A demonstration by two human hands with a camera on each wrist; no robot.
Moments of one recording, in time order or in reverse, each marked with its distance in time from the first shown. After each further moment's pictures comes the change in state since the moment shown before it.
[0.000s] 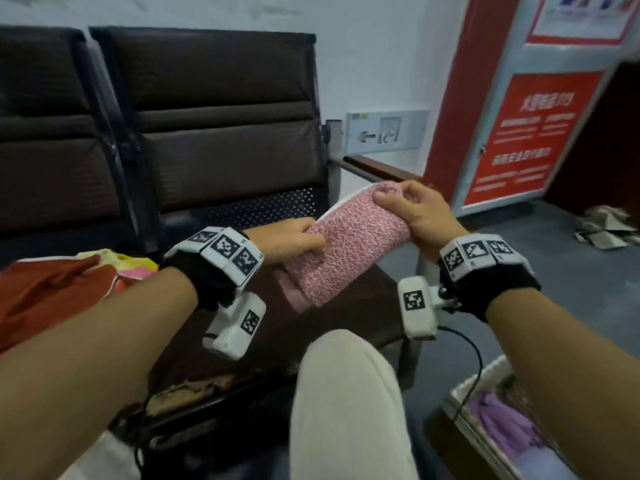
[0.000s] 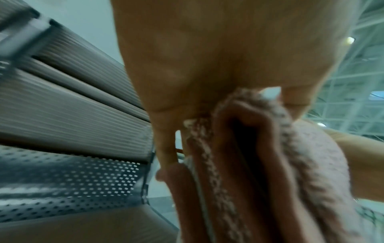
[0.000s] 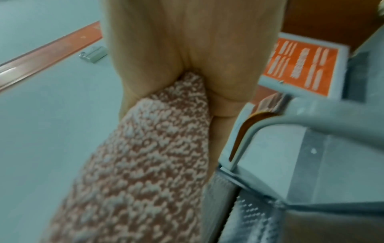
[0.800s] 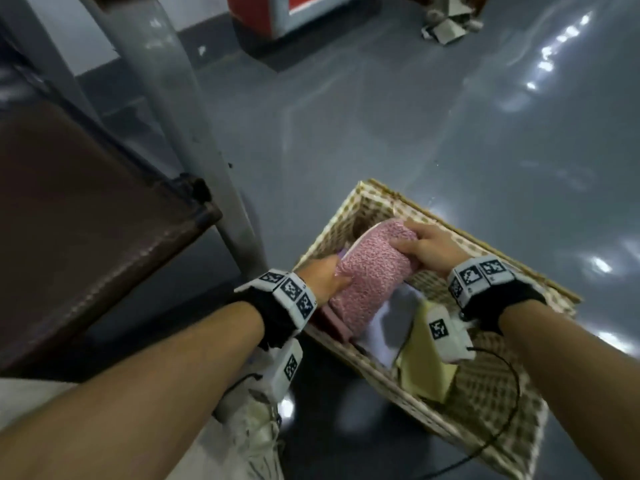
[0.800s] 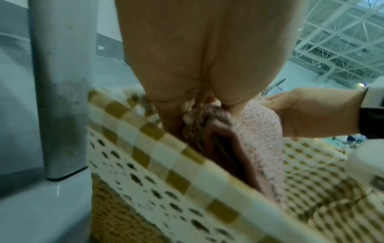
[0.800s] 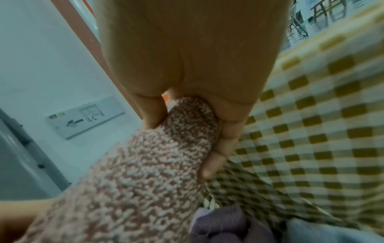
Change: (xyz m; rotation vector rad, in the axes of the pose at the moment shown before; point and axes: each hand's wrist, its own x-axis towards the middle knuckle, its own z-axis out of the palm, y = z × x) left_hand 0.170 0.054 0.434 0.178 -0.591 0.101; right_hand -0.161 0.291 -0.347 -0.471 0.264 0.725
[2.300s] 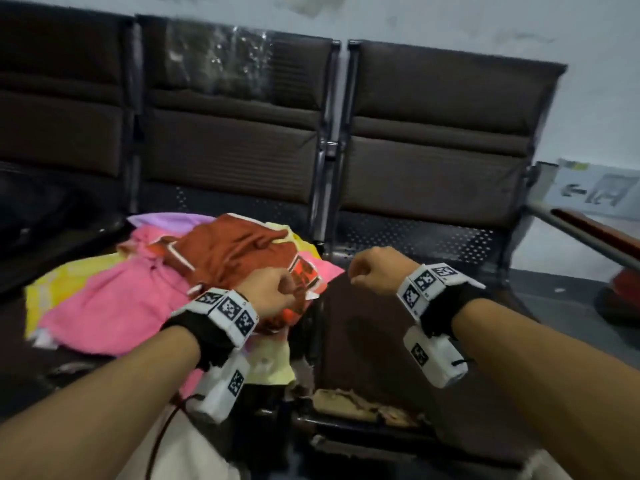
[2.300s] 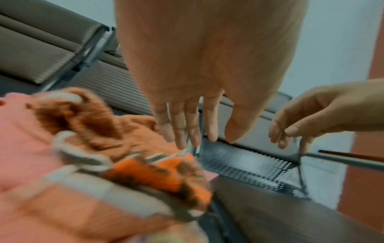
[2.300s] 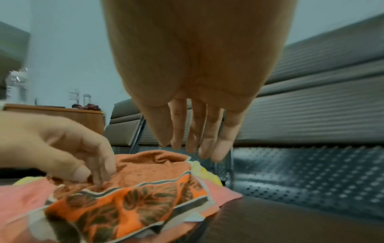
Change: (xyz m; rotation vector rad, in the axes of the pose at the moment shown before) left_hand -0.573 -0.328 -0.159 -0.194 1.048 -0.689; right_hand -0.274 -0.498 0.475 -0.994 -0.528 -1.261
